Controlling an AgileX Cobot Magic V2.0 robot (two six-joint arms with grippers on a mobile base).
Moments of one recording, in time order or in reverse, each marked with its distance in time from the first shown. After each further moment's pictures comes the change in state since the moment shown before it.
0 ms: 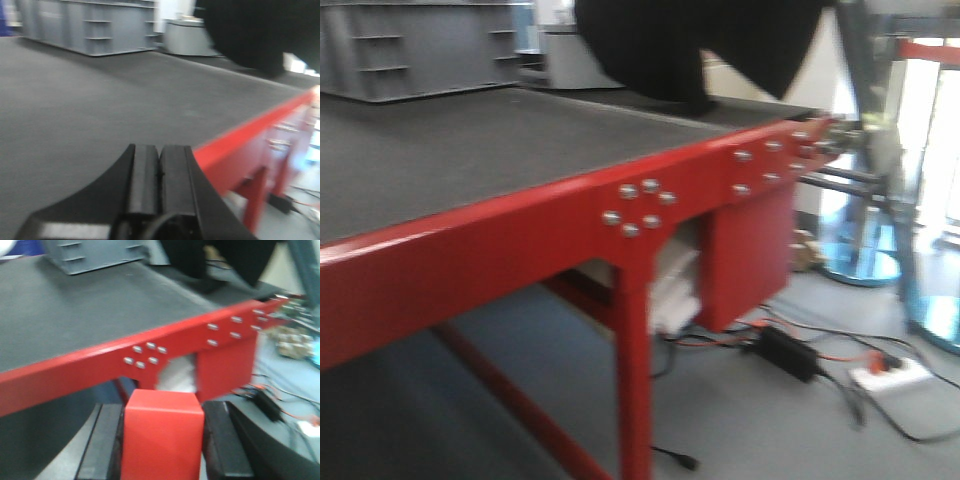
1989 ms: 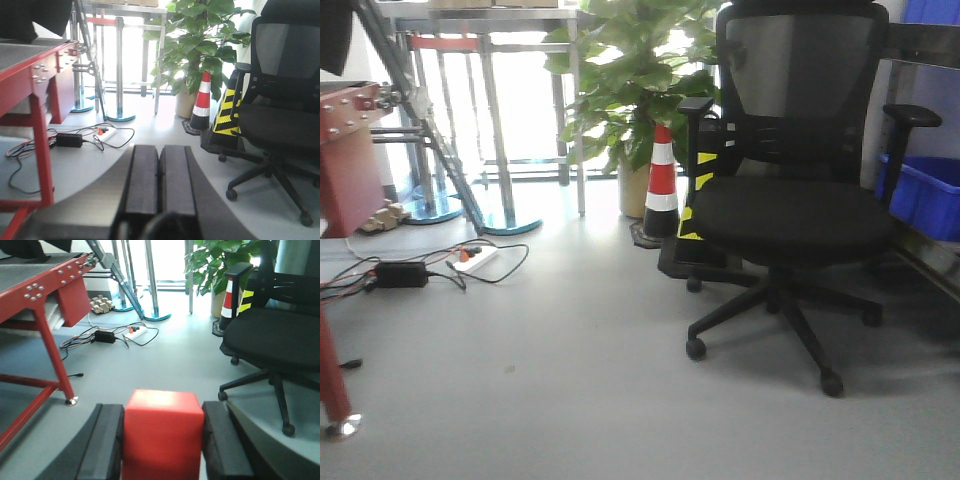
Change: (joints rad) left arm 0.000 0.000 0.000 0.000 0.000 0.000; right arm 0.000 0.000 0.000 0.000 0.000 0.000
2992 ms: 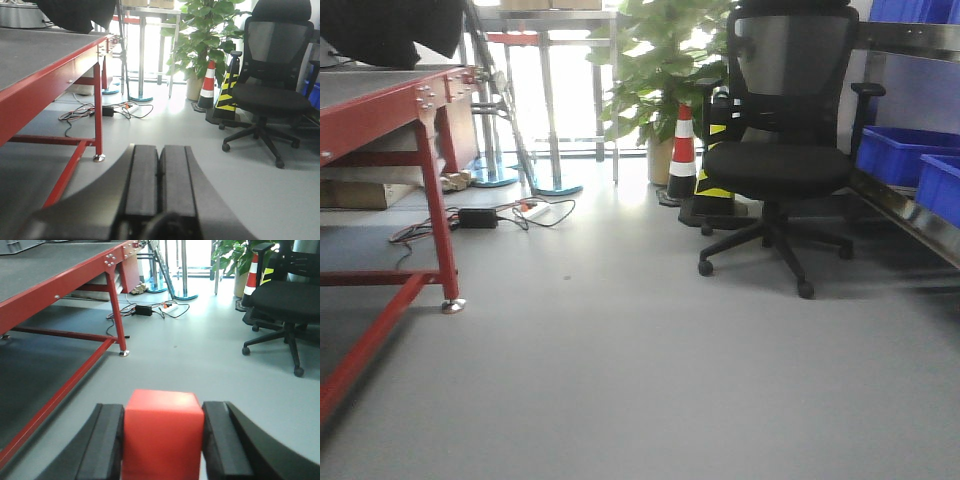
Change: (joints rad) left arm -0.004 0.000 0.000 0.000 0.002 0.000; right arm 0.000 0.000 -0.001 0.000 0.000 0.000
